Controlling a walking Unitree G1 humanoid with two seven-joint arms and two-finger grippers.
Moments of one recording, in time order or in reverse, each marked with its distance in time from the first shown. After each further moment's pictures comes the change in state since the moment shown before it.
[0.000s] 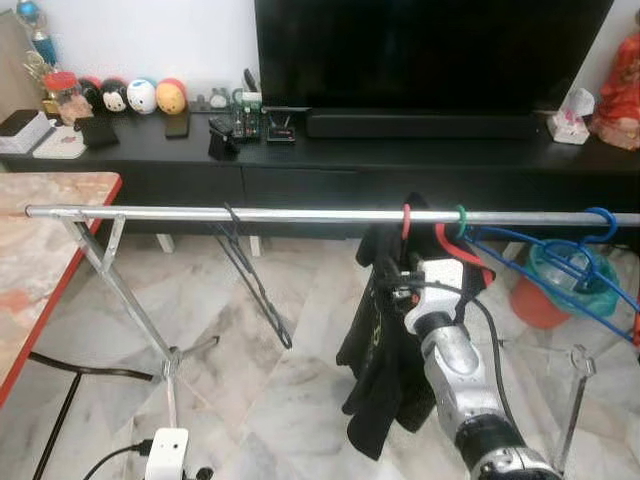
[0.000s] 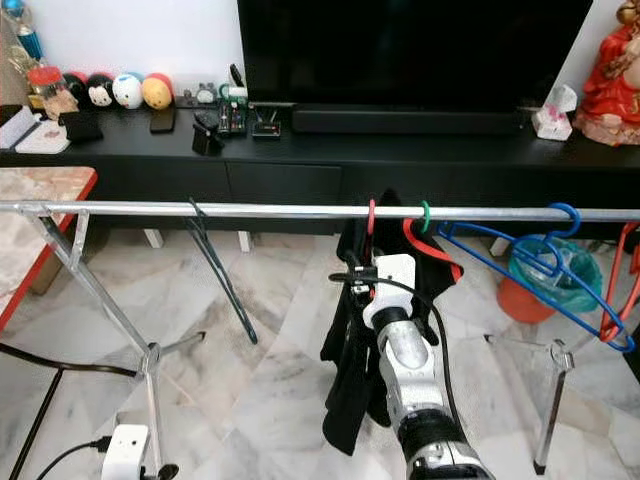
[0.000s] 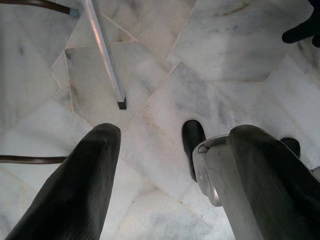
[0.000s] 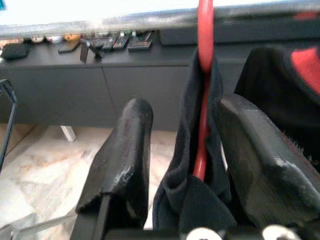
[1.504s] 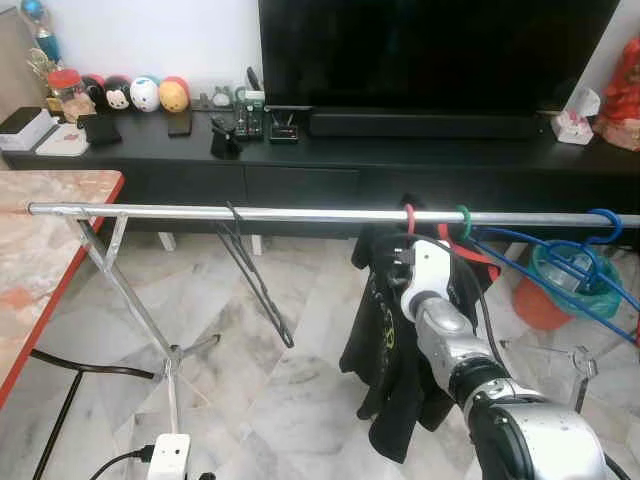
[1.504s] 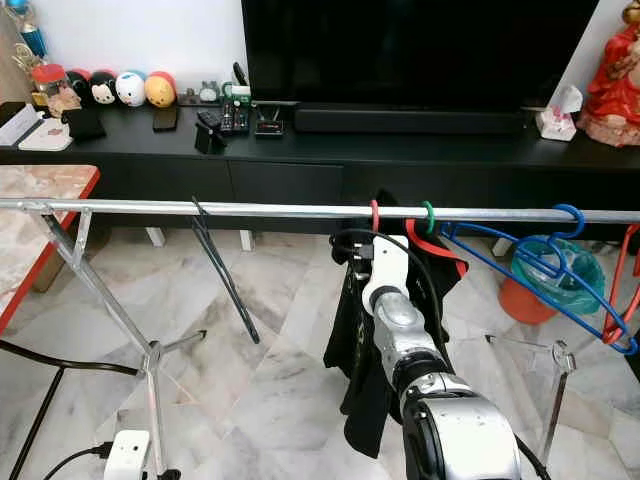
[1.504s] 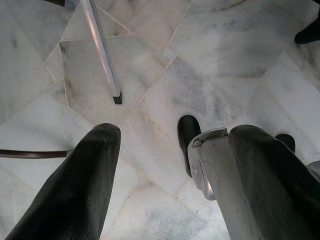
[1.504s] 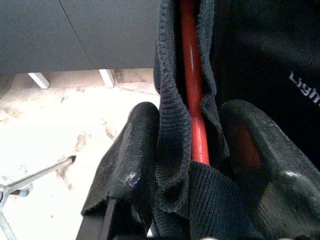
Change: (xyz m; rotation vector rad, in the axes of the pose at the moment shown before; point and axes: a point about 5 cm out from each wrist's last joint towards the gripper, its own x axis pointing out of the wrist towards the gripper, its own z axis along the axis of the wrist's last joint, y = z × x) left arm -0.001 -0.004 -0.006 -0.014 0.012 -0.007; right arm 0.028 -0.009 -0.002 0.037 0.342 -0.140
